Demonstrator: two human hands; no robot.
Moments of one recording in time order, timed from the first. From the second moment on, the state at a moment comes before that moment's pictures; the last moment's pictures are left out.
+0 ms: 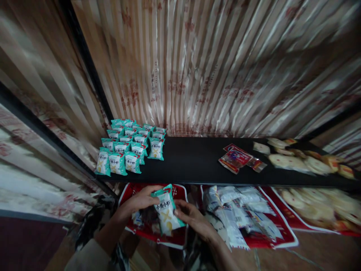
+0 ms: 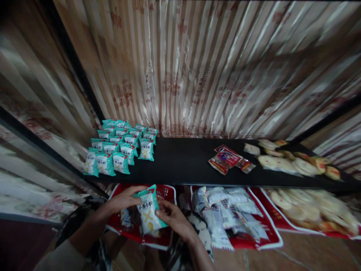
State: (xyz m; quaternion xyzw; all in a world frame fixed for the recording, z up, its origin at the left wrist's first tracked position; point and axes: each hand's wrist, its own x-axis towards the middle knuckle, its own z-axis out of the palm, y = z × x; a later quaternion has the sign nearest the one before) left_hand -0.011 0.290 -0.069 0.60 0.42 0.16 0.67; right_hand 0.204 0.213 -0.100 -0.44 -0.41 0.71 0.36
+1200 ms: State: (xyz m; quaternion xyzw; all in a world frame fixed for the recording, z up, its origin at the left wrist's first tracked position) left_hand 0.016 0.351 -0.130 0.67 0.57 0.38 0.29; right_hand 0.133 0.398 -0.144 -0.56 -0.39 0.45 0.58
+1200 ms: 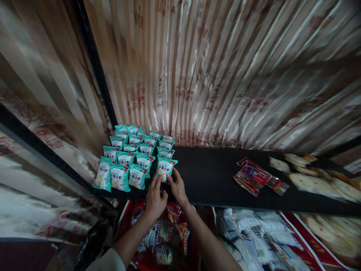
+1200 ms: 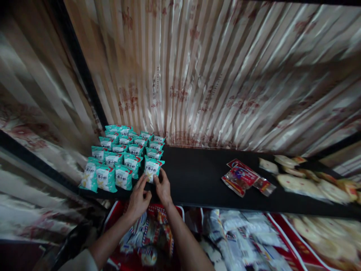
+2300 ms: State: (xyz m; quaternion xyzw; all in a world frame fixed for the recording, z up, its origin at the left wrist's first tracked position) left_hand 0.017 0.358 -0.131 0.69 0.61 0.34 0.18; right_hand 0.124 0.402 -0.142 -0.59 -0.44 0.40 0.55
